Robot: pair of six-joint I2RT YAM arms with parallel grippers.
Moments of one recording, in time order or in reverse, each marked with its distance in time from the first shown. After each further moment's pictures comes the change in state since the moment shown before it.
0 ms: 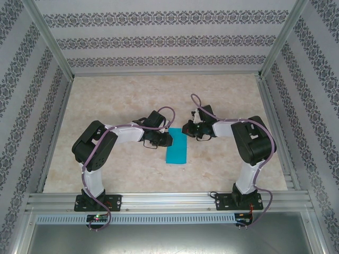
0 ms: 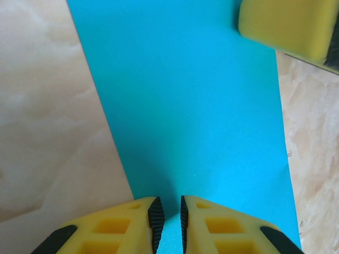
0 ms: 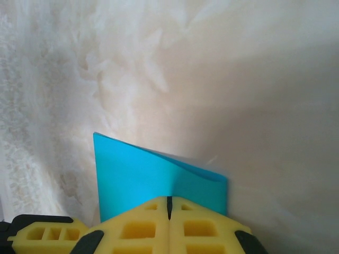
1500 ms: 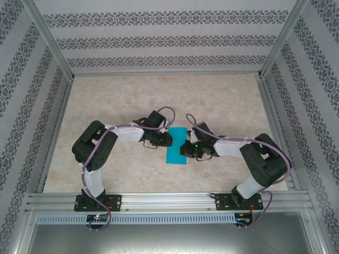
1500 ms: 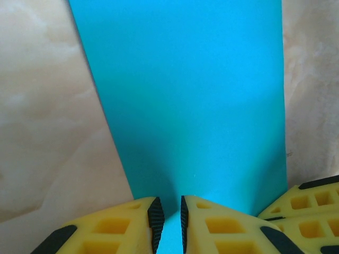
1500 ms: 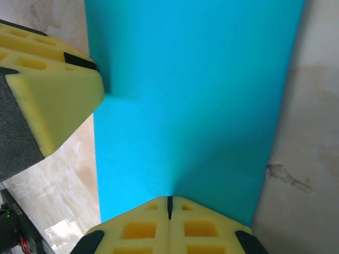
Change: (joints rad) left arm 0.000 -0.001 0.005 -0.002 -0.002 0.004; right arm 0.216 -0.274 -0.275 -0.063 0.035 0.076
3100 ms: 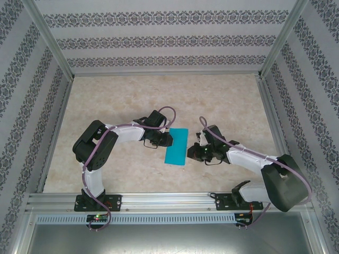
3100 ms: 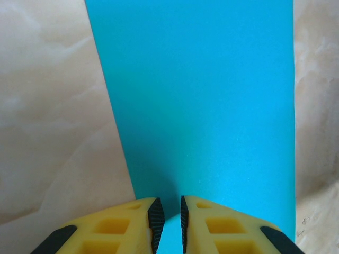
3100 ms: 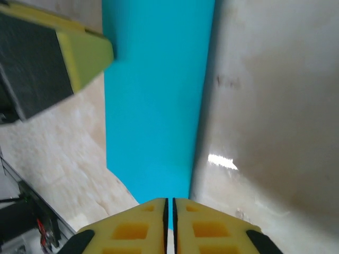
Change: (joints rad) left arm 0.000 0.010 0.020 -0.027 0.003 0.019; right arm -0.064 -0.275 -0.089 -0.158 -0.008 0.005
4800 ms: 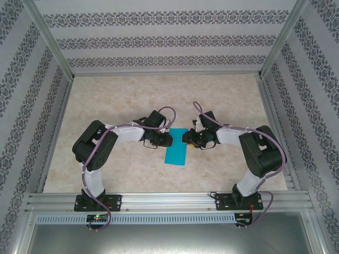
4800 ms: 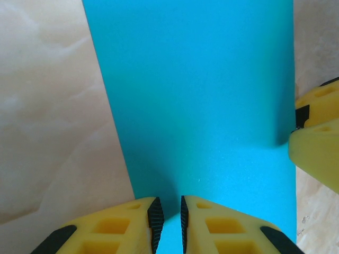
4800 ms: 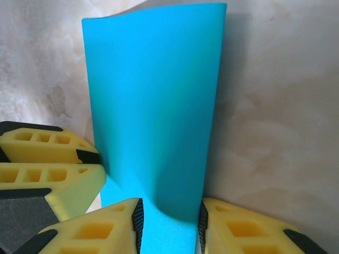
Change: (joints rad) left arm 0.000 -0.005 -0.009 0.012 0.004 0.003; right arm -0.100 0.378 0.253 0.050 -0.067 -0.091
